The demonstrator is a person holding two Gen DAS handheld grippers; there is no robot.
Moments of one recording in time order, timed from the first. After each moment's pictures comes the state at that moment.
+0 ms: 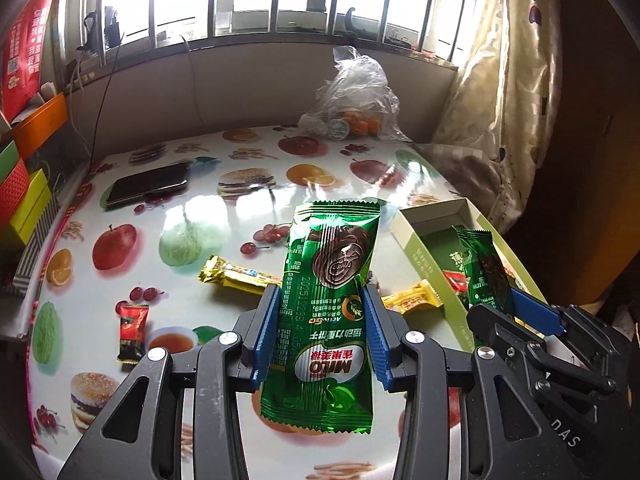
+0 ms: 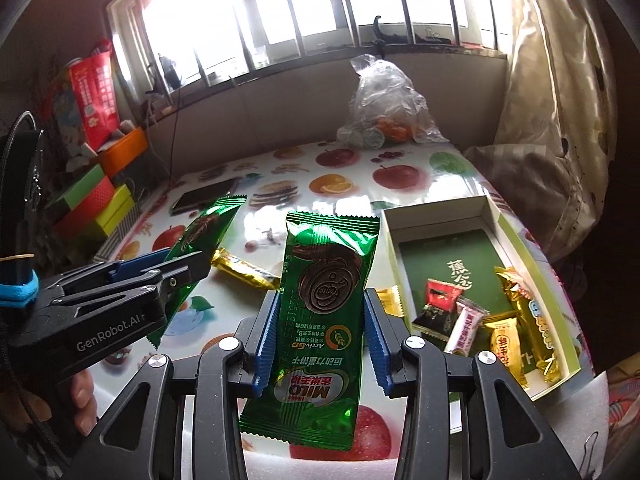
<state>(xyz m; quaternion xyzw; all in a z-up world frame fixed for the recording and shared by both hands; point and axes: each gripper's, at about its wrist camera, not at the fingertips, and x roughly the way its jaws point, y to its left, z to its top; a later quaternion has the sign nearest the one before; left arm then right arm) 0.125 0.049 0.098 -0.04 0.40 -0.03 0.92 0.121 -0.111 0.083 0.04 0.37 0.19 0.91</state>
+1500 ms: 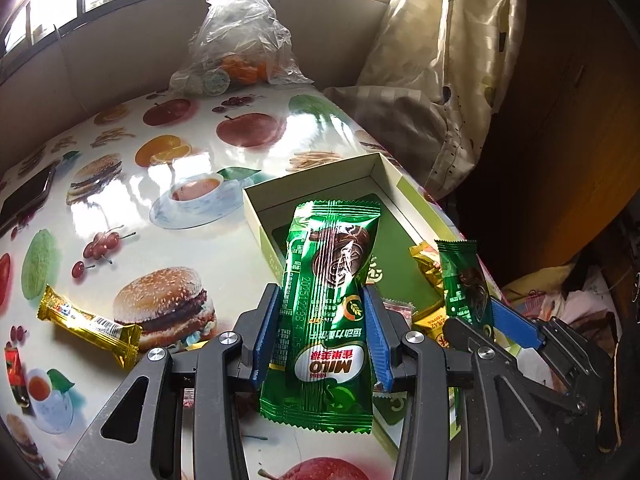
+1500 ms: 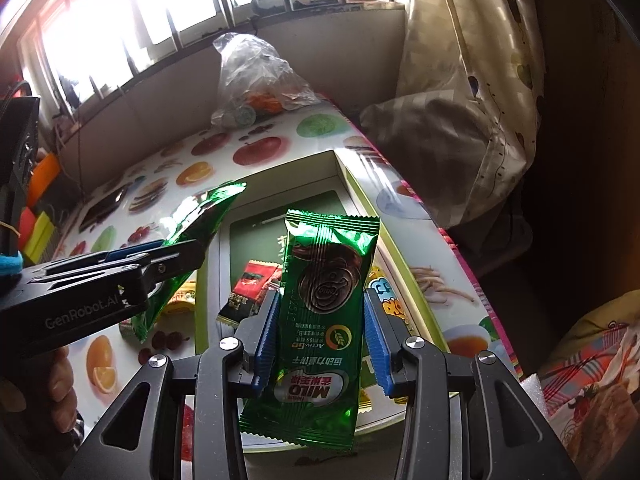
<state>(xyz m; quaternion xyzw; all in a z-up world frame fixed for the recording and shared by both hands) 0.210 -0.078 0.049 -0.03 0.48 -0.13 0.87 0.166 -0.233 0.033 0.06 0.42 0.08 0.90</state>
